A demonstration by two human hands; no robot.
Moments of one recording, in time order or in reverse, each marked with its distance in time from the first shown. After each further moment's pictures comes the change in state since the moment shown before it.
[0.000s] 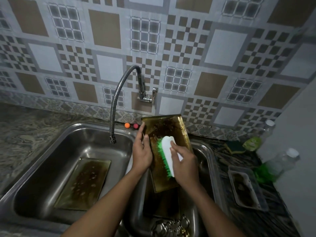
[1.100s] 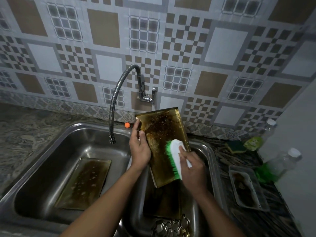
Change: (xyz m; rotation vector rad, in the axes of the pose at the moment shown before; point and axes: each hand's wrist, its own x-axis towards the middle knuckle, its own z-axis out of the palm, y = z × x) left_hand 0.011 0.005 0.003 -0.016 0.151 -0.033; right_hand -0.012 0.035 -0.016 -0.025 0.048 -0.096
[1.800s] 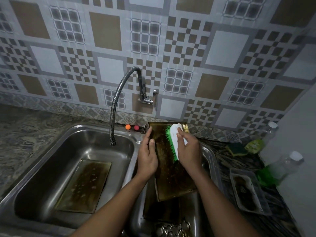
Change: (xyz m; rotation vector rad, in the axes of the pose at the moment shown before) left_hand -0.023 -0.011 0.006 0.015 -0.232 0.044; right_hand 0.070 -0.018 0.020 -0.039 0.026 0.154
